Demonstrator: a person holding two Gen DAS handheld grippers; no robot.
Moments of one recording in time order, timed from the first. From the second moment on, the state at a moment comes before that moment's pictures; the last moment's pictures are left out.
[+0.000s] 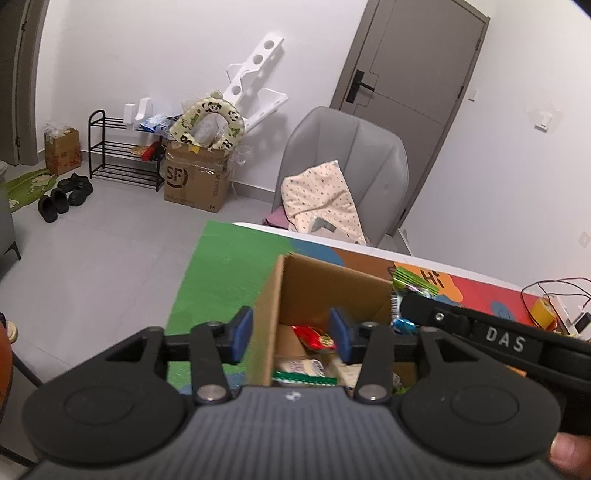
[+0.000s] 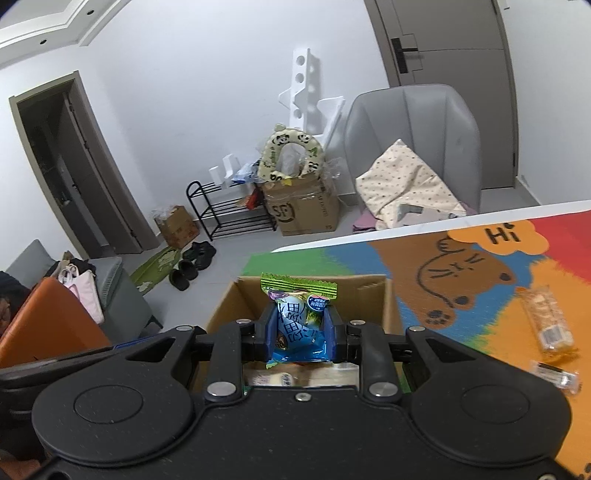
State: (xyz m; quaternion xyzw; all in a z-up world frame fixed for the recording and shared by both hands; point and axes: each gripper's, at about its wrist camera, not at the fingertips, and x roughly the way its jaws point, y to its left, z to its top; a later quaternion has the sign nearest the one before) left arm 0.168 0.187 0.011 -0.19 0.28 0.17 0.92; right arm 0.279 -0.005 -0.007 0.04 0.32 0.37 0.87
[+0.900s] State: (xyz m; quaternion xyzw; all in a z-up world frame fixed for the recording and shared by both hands) left arm 0.187 0.118 0.011 -0.16 0.29 0.13 0.93; right arm 0.283 -0.112 -0.019 0.09 0.34 0.31 0.88
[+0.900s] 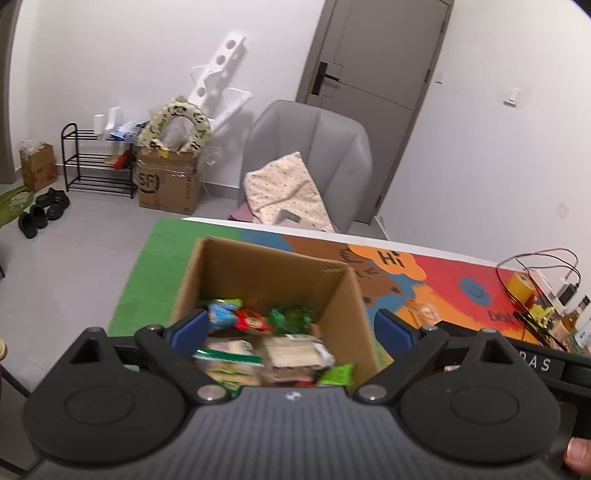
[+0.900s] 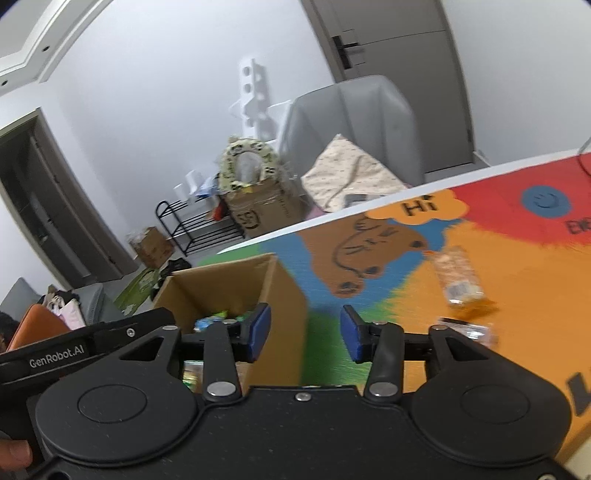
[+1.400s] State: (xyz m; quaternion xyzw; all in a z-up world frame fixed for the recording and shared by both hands) left arm 0.205 0.049 0.009 -0.14 0.30 0.07 0.94; right arm 0.280 -0.188 -0.031 0.10 0.34 0.26 0.90
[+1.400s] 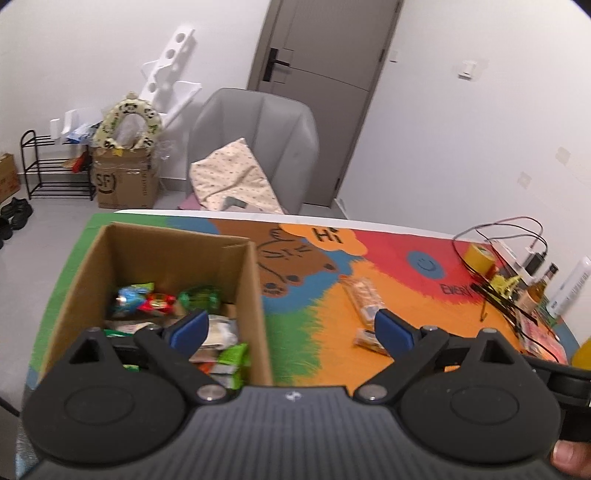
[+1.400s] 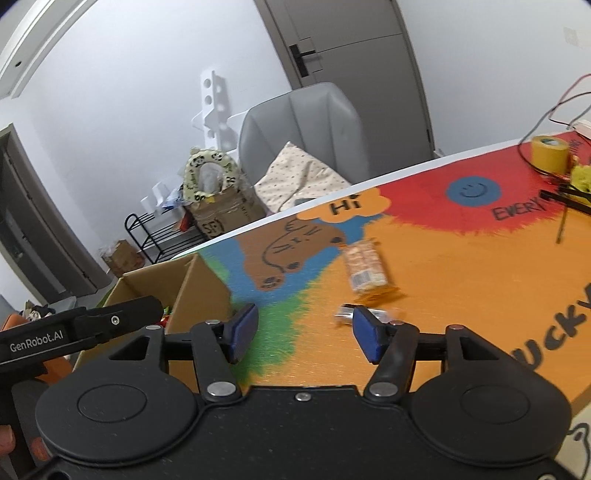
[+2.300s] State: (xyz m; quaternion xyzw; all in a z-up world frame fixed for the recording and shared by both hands) left arm 0.251 -0.032 -0.013 -0.13 0.32 0.04 0.94; right arm 0.298 -0.277 -0.058 0.15 0.34 0.21 0.90
